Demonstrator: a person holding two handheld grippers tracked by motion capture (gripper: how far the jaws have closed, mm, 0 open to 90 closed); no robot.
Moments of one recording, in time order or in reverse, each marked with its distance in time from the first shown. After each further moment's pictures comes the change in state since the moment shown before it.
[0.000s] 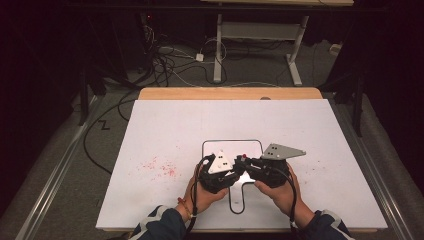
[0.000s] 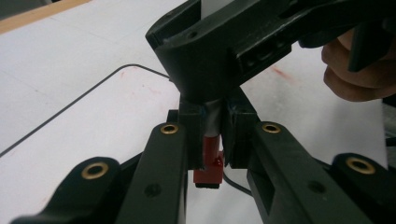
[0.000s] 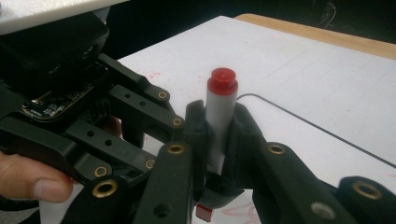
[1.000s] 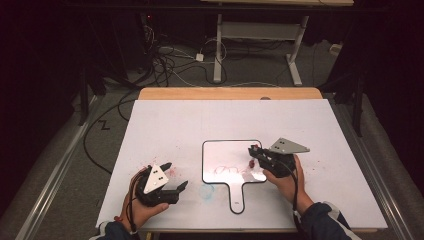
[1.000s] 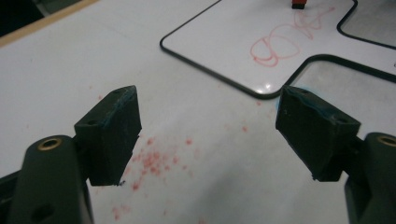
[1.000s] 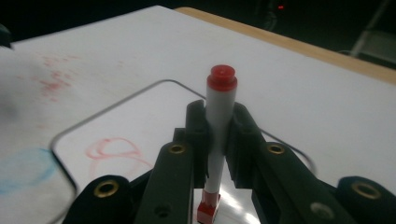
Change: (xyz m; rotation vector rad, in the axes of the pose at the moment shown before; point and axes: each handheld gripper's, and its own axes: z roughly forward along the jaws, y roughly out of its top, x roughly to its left) left arm 0.043 -0.093 -0.123 0.085 0.305 -0.004; right arm -0.048 -0.021 0.010 -0.009 -0.185 -0.061
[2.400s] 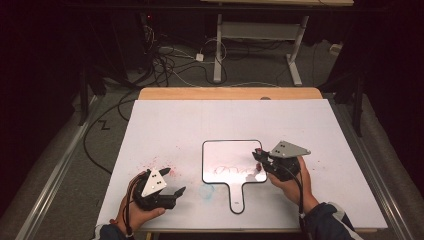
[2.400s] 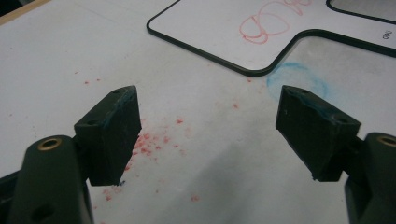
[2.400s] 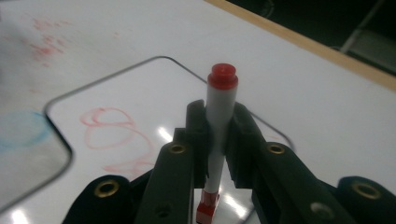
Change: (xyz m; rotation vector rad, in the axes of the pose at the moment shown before) left arm -0.001 -0.006 -0.001 0.029 -0.047 0.038; right arm 0.000 0.001 -0.017 0.088 -0.058 -0.118
